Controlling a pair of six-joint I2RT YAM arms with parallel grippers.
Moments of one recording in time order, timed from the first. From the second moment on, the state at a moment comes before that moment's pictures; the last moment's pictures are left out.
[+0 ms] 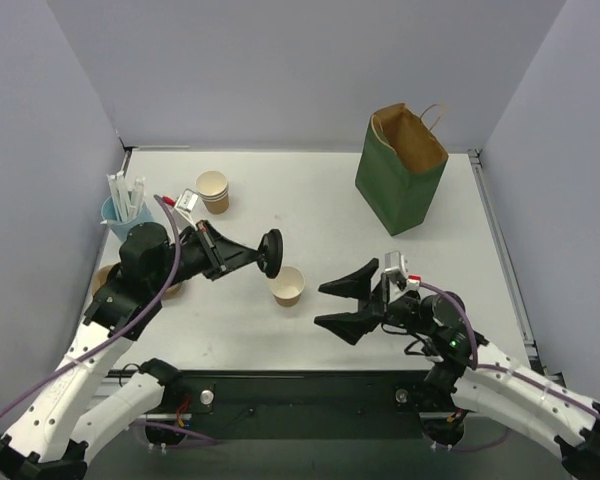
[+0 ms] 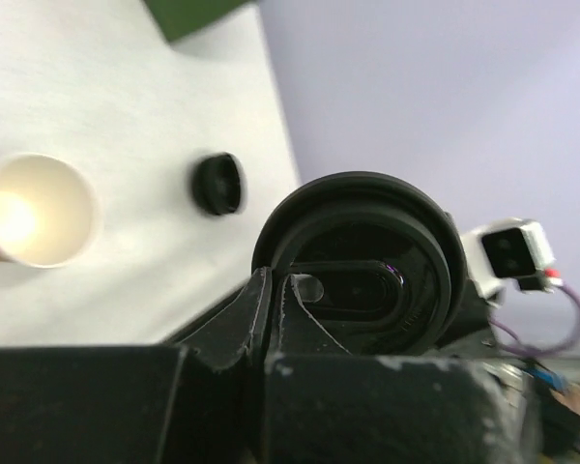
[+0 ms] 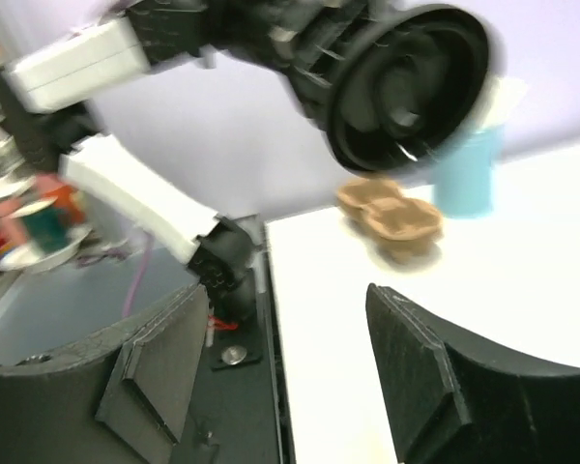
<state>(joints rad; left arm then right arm) -0.48 0.77 0.88 -0.32 0.46 -1.05 0.86 0.67 0.34 0.66 -0.52 0.36</state>
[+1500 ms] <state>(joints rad) -0.83 1.54 1.33 -0.87 -0.34 -0.72 0.86 0.56 0.65 -0.59 0.35 0.50</state>
